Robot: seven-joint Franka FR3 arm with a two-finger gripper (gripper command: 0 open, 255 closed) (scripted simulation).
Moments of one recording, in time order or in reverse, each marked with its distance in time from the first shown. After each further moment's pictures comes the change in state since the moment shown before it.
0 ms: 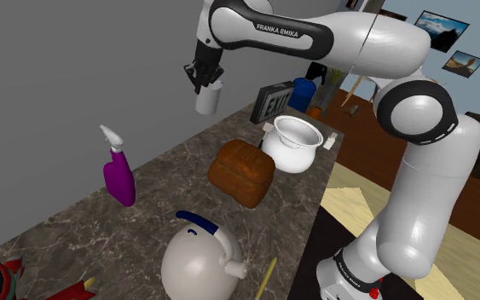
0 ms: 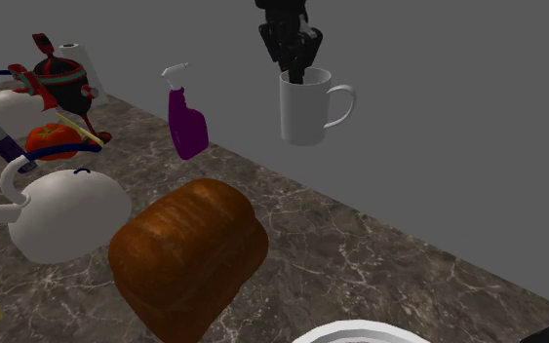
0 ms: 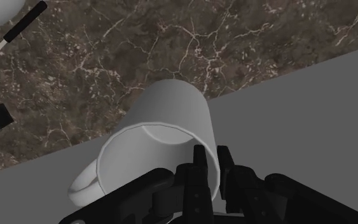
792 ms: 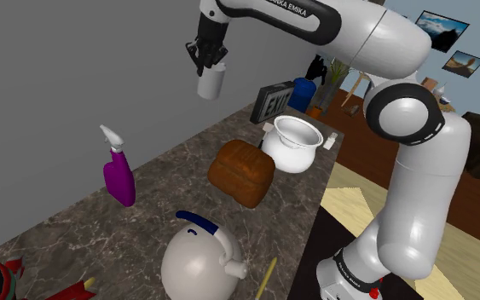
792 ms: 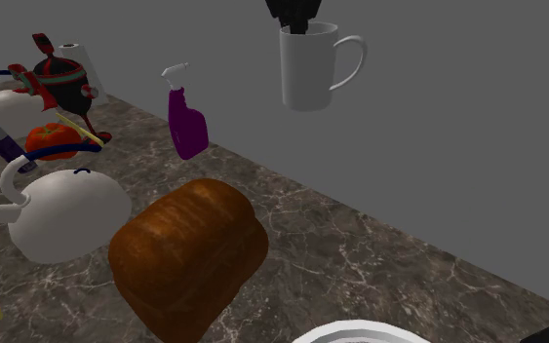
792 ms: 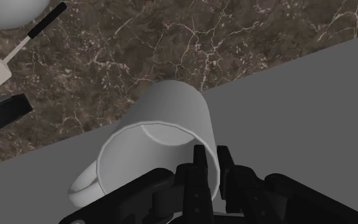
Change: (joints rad) arm 0.024 0.060 0.001 0.253 -0.009 -0.192 -0.018
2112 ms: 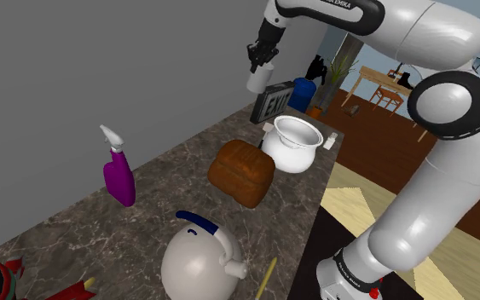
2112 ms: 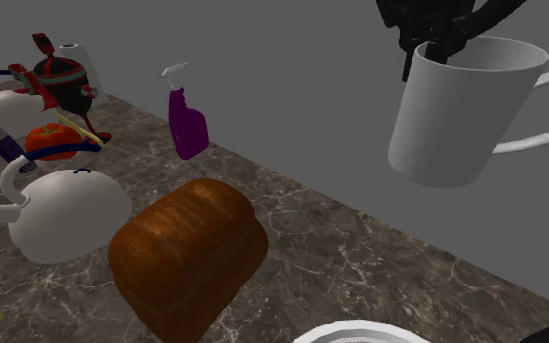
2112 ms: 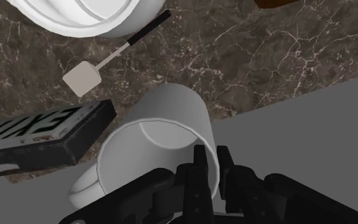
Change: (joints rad) arm -0.274 -0.254 -0.098 -0.320 0.128 0.100 -0.342
